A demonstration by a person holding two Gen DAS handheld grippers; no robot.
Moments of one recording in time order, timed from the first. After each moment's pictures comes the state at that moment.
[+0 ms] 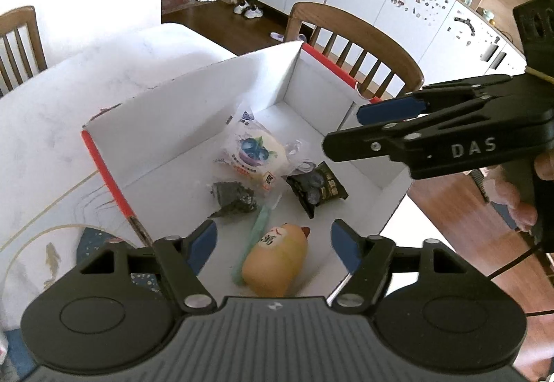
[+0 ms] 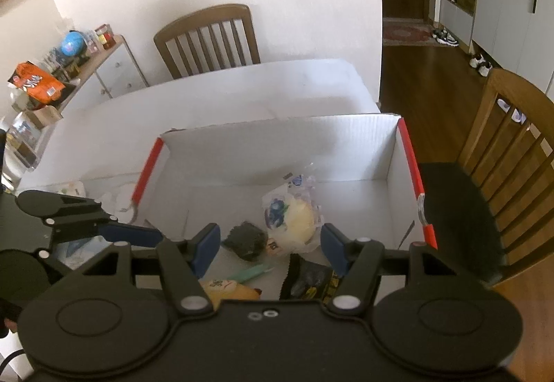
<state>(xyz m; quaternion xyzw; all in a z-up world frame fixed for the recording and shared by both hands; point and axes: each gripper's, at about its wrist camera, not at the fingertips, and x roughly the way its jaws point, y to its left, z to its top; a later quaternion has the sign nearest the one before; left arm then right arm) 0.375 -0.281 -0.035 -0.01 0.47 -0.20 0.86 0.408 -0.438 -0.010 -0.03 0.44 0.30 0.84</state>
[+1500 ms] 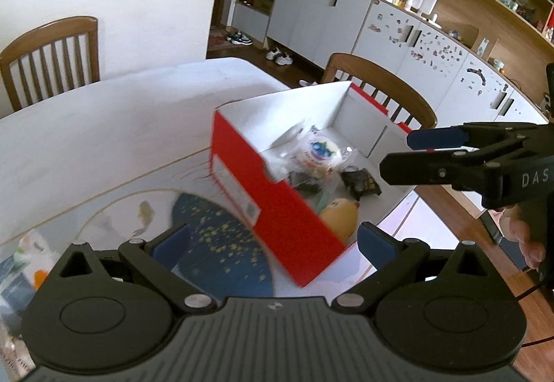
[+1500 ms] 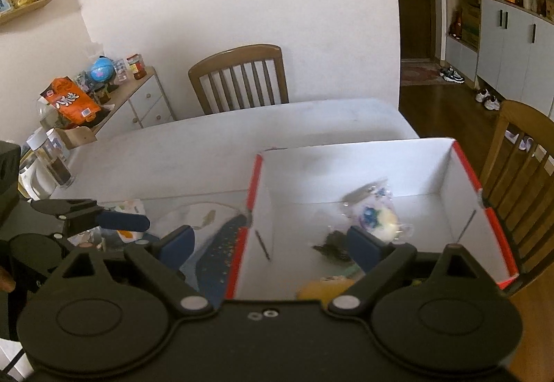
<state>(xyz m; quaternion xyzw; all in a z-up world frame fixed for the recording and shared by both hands) 0.281 -0.166 -0.013 -0.06 0.40 -0.15 0.90 0.311 -0.365 0.019 -0.01 0.37 0.31 0.87</state>
